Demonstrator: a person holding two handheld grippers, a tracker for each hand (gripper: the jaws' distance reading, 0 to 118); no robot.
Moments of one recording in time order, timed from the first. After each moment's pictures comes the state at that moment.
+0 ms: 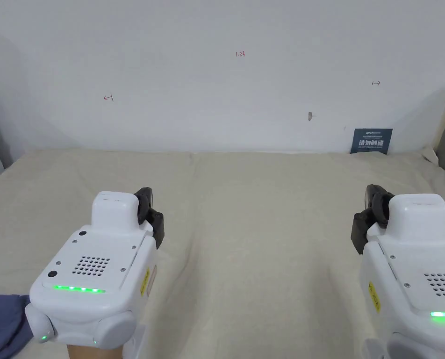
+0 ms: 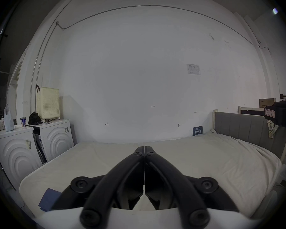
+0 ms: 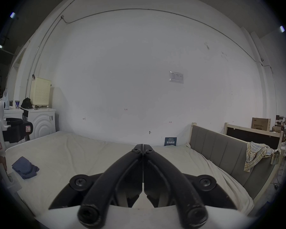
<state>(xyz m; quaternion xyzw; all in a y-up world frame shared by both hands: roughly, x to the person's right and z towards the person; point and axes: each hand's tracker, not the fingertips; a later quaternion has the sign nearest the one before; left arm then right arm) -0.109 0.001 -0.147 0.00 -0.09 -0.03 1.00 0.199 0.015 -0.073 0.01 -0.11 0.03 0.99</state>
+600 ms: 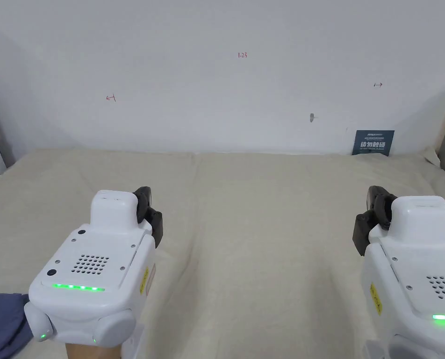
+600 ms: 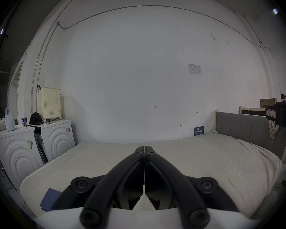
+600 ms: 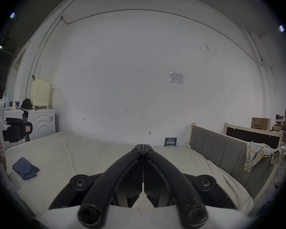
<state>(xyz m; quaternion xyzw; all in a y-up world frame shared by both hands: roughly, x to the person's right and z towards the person) -0.113 0.002 -0.146 0.00 -0.09 -0.03 1.00 0.196 0.016 -0.071 0.01 -0.11 0.03 0.99</state>
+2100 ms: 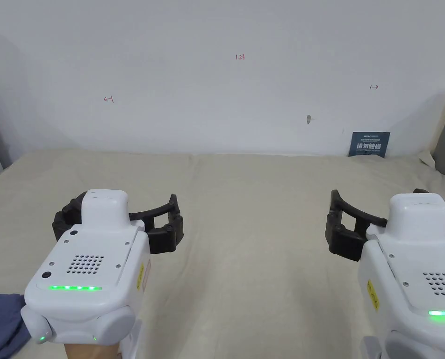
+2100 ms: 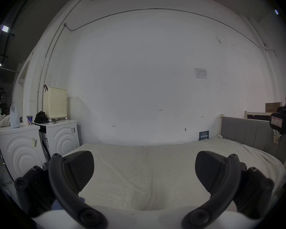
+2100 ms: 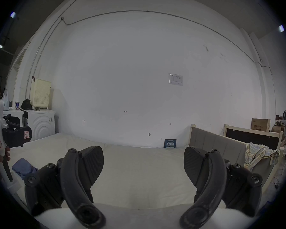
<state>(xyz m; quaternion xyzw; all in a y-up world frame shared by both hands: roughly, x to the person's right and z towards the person) -0.119 0.004 -0.143 0.02 -0.06 -0.02 1.00 0.195 0.018 -0.069 0.02 -0.11 0.03 0.99</state>
